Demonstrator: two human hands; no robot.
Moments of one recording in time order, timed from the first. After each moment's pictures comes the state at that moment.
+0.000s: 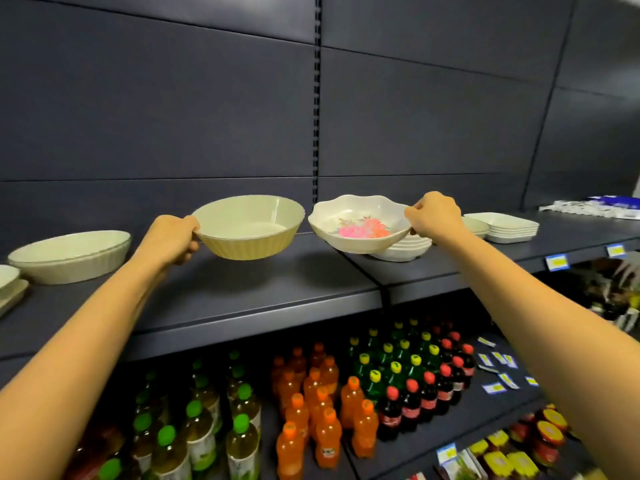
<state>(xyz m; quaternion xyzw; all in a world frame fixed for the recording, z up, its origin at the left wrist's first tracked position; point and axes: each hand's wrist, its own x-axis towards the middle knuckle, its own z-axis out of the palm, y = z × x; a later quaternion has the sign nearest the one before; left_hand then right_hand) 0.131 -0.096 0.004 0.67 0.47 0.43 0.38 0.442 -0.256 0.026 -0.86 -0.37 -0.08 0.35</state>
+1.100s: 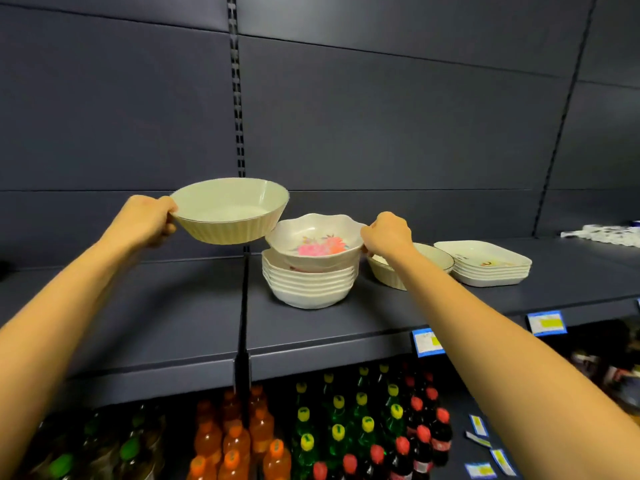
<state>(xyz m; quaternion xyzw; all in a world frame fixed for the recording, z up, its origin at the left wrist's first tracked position) 0.353 -0.112 0.039 0.64 0.49 0.48 0.33 0.640 -0.214 0.018 -0.82 -0.42 0.02 0.38</state>
